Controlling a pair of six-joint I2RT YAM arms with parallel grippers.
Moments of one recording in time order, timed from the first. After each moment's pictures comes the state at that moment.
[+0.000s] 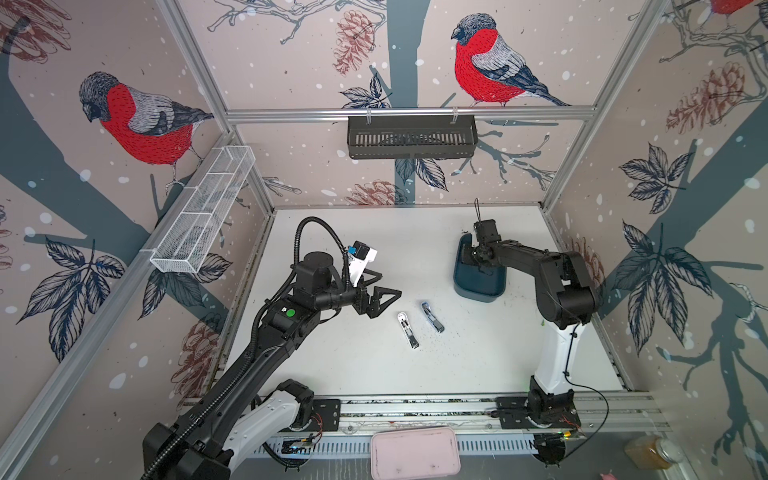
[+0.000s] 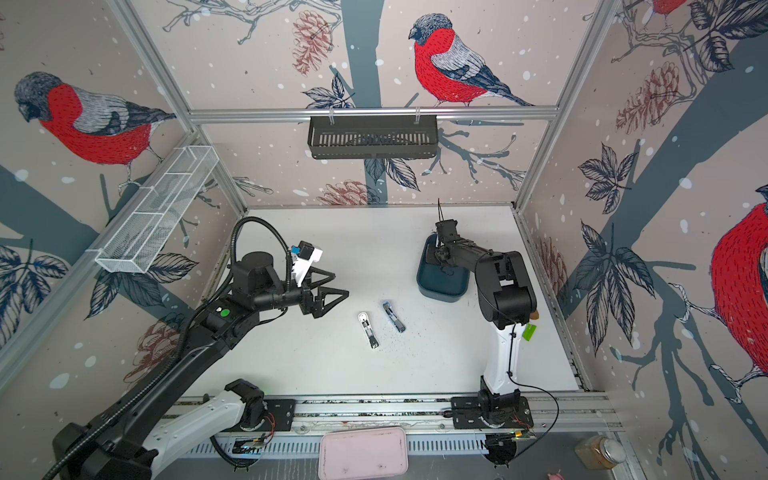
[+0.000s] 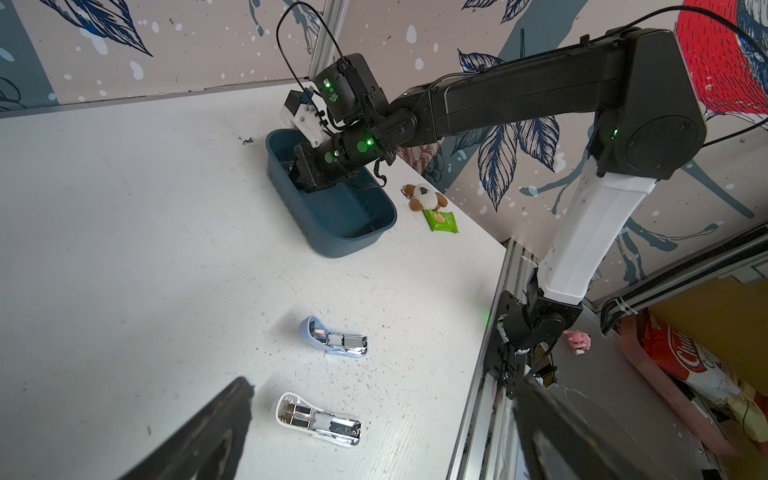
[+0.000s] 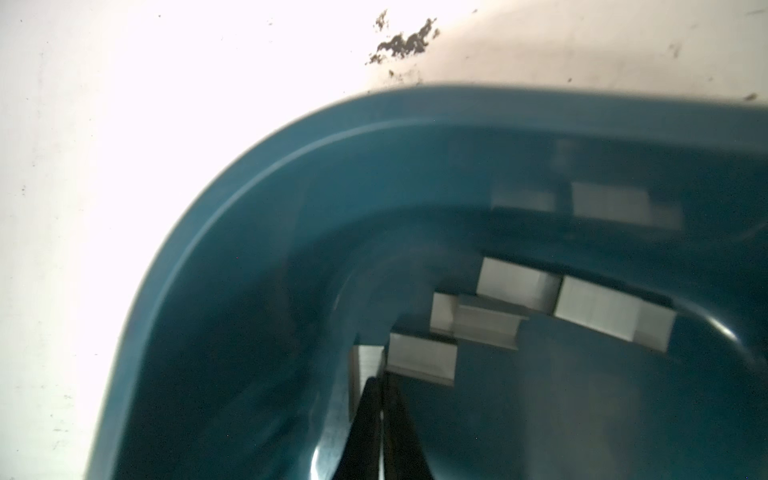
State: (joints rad) left arm -0.45 0.94 0.83 -0.30 0.70 -0.18; right arm 0.23 2.03 1.29 -0.23 -0.07 0.32
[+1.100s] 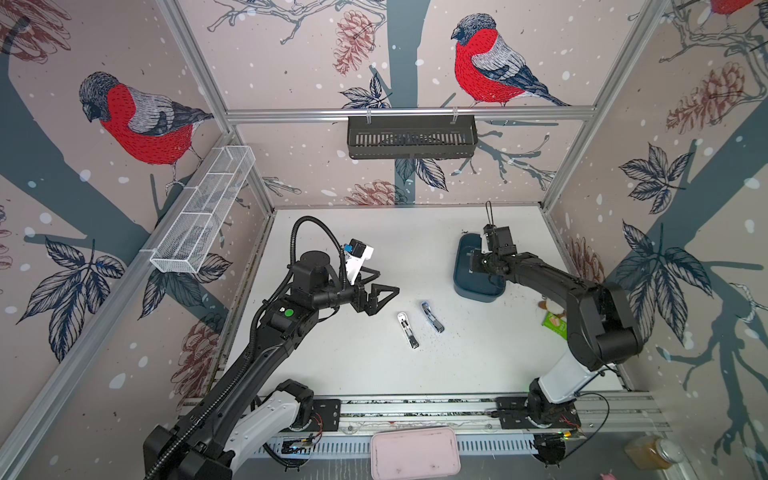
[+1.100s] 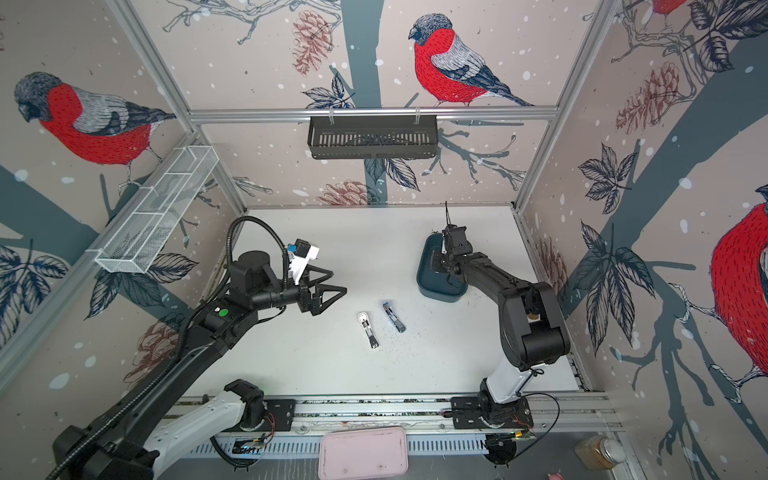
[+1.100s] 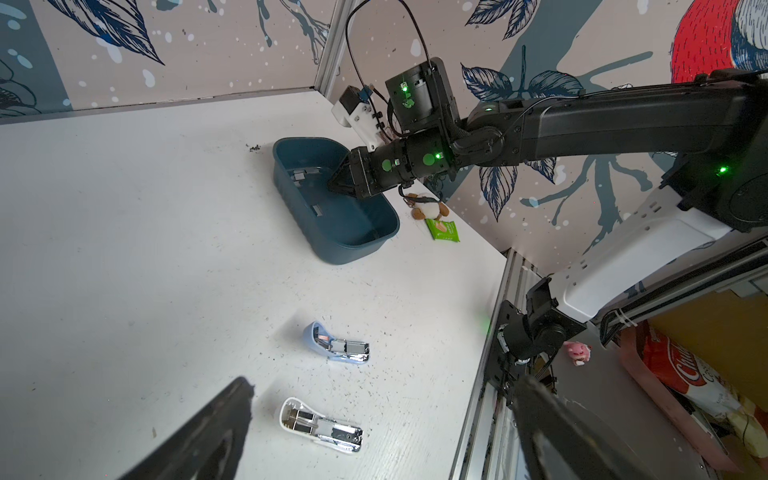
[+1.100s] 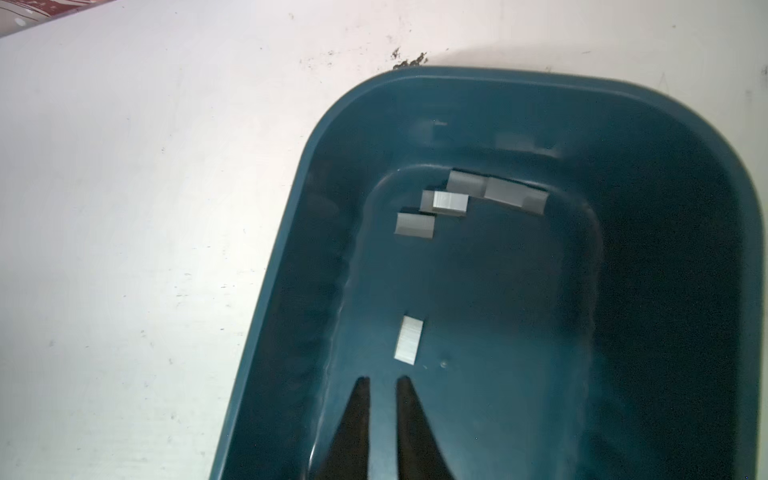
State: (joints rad) left arm -0.42 0.93 0.82 -0.28 0.71 -0.20; right arm 0.26 1.69 1.04 -0.23 -0.03 0.32
